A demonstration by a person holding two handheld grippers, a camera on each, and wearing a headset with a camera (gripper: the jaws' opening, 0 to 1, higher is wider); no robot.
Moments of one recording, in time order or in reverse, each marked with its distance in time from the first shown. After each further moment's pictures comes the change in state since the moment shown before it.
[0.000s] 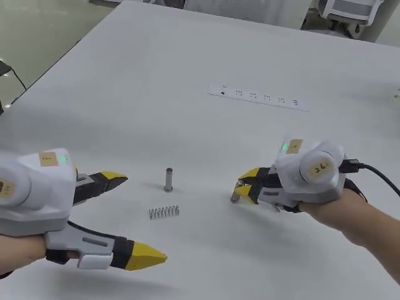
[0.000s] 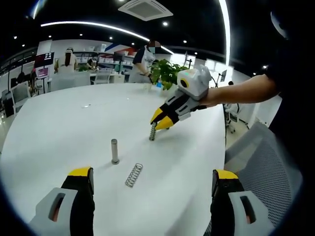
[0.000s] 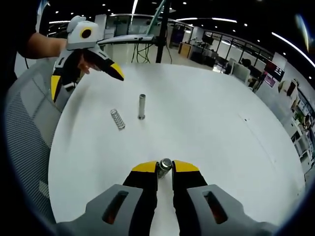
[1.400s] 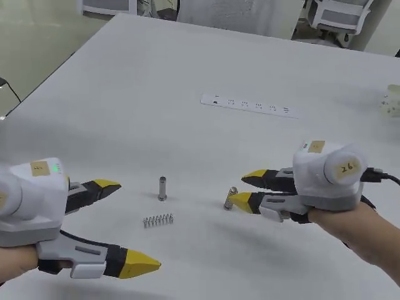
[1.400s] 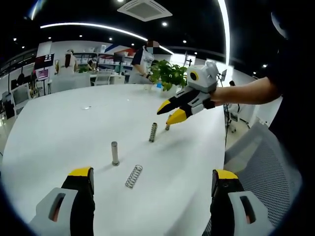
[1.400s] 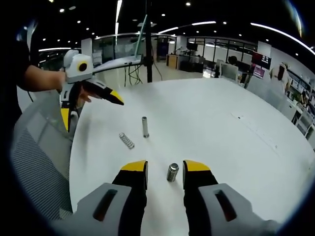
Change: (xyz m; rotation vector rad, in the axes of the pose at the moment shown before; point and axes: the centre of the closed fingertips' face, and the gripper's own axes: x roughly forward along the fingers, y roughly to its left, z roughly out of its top) left arm -0.004 -0.003 0.004 0.010 -0.003 0.008; right arm -0.039 0.012 0.022 0.183 -0.140 -0.012
